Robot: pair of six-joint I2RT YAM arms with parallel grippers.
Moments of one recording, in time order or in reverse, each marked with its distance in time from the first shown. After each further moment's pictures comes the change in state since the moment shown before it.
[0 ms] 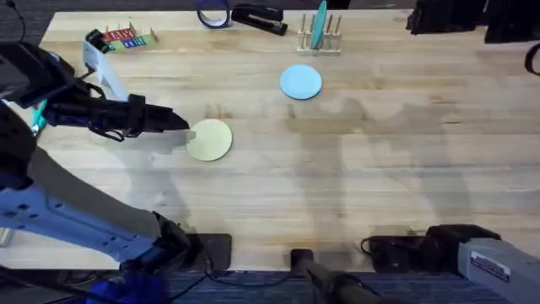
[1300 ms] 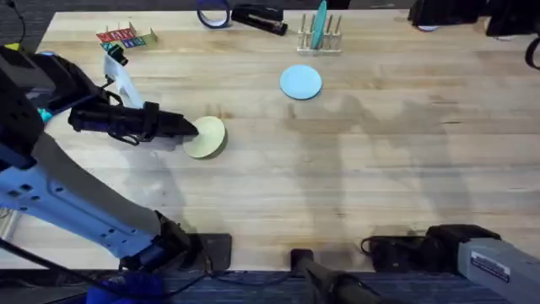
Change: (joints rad) left arm -0.036 0.106 -0.040 0.135 0.008 -0.045; right arm 0.000 0.000 0.000 0.045 -0.001 0.001
